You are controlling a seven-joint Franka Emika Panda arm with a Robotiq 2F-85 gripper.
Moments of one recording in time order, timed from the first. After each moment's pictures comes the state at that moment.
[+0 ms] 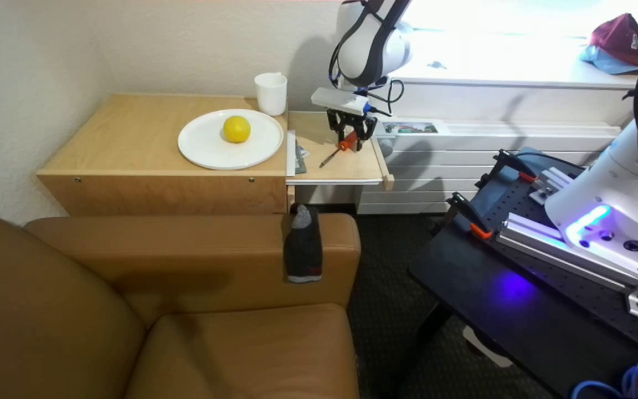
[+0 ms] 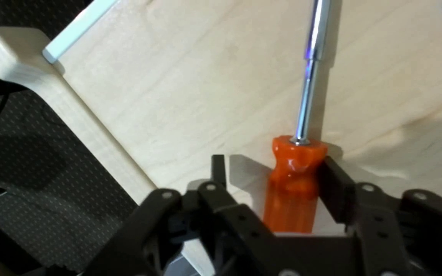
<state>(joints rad) 0.27 0.69 -0.11 -2.10 0.13 2.69 1.36</state>
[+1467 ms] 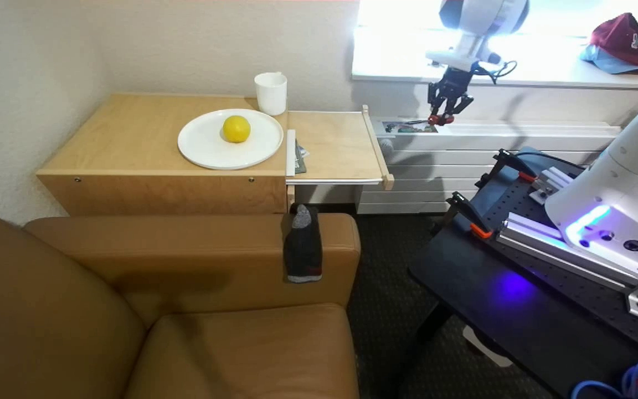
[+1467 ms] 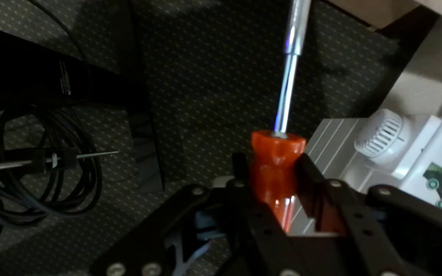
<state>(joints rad) -0.30 0.42 -0.13 -2.41 0.58 2.61 0.76</state>
